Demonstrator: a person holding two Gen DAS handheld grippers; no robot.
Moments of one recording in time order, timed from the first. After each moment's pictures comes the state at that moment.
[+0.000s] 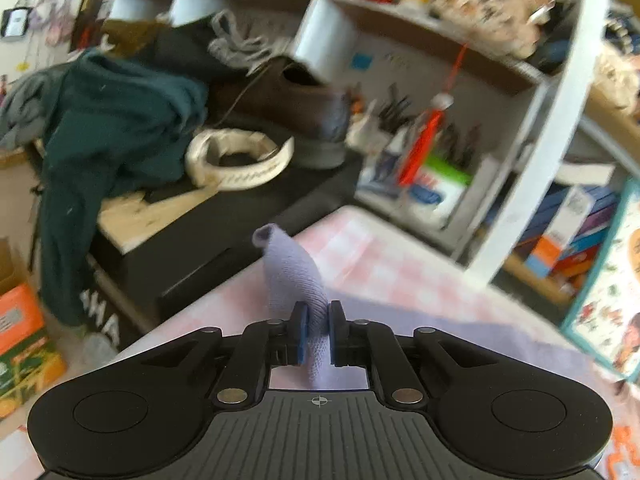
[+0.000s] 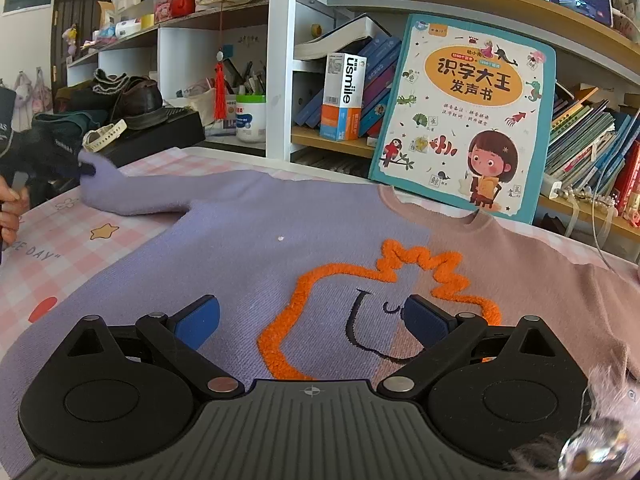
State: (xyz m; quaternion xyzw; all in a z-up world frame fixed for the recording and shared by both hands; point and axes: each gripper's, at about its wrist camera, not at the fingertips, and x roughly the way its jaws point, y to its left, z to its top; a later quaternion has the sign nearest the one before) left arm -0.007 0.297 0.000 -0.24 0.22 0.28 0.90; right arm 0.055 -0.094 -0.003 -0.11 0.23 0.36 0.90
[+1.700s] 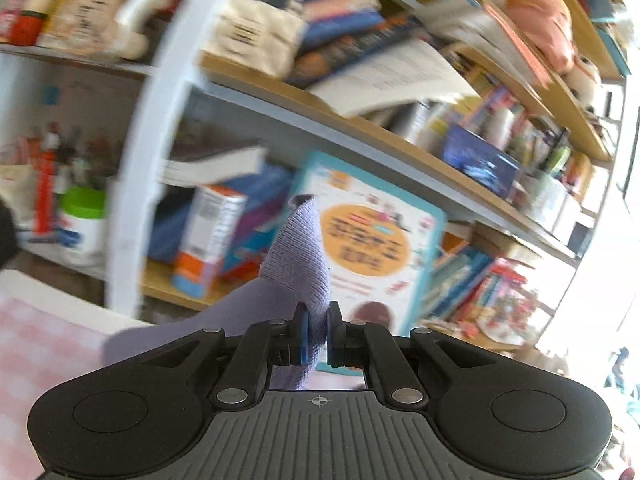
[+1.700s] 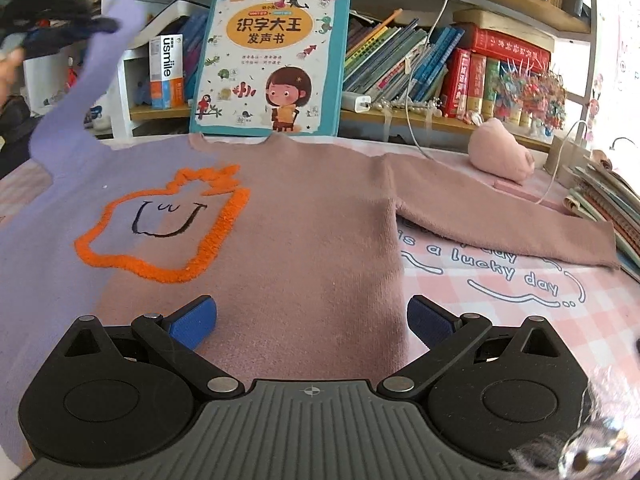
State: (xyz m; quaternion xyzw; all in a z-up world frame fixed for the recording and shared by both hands) left arm 0.123 0.080 0.114 -0.18 0.15 -0.07 0.97; right arm 0.039 -0.236 -0.012 -0.06 0.29 0.17 0.94
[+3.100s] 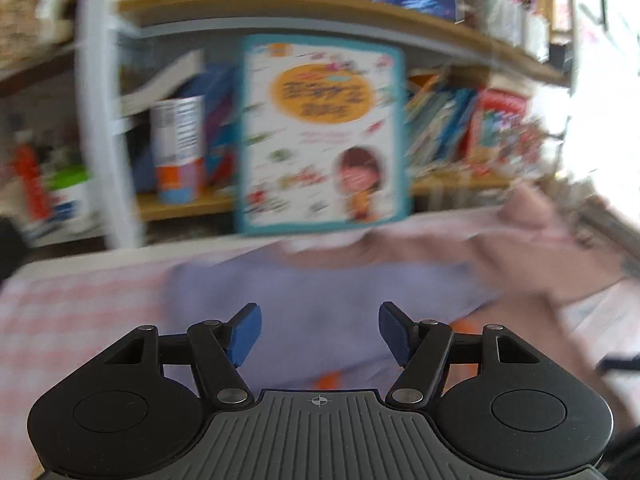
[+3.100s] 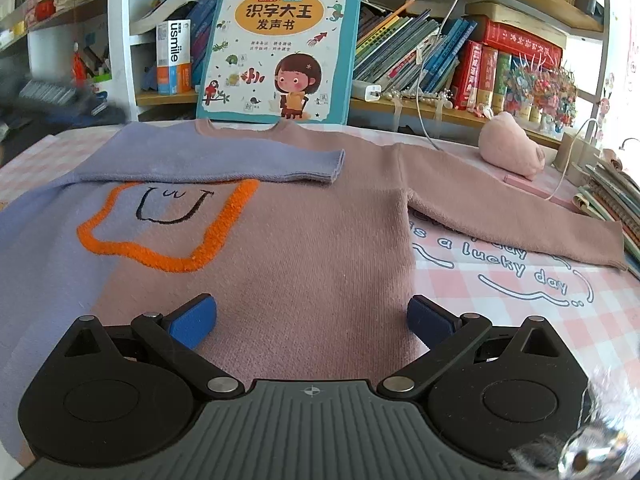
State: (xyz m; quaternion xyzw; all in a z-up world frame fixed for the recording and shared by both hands) left arm 0.059 0.045 0.034 0.01 0.28 -0.02 0.96; right arm 0.042 -0.230 -0.015 -0.08 0.31 0.18 0.93
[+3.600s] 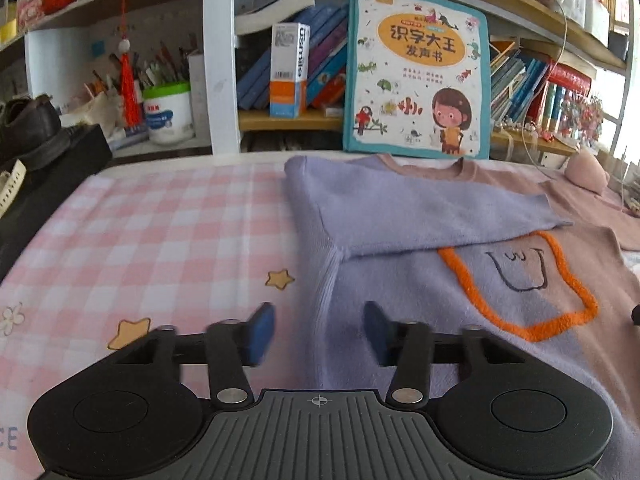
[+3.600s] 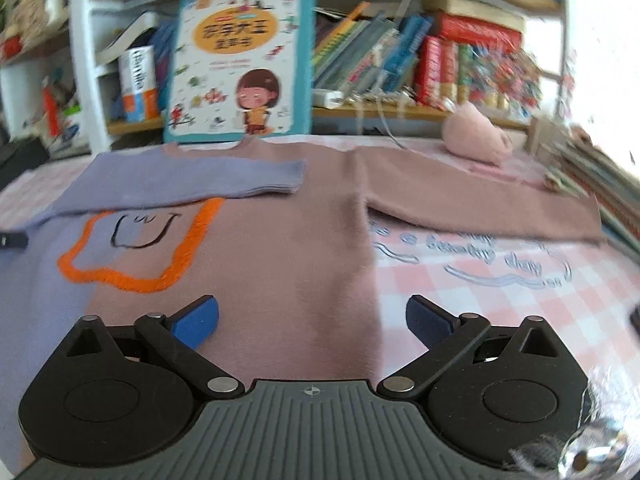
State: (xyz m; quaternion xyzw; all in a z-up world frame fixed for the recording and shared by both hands) left arm 0.012 0.107 0.000 -0.03 0.32 0.03 0.95; right arm 0.046 -0.258 -0.013 -0.01 0.30 0.14 0.94
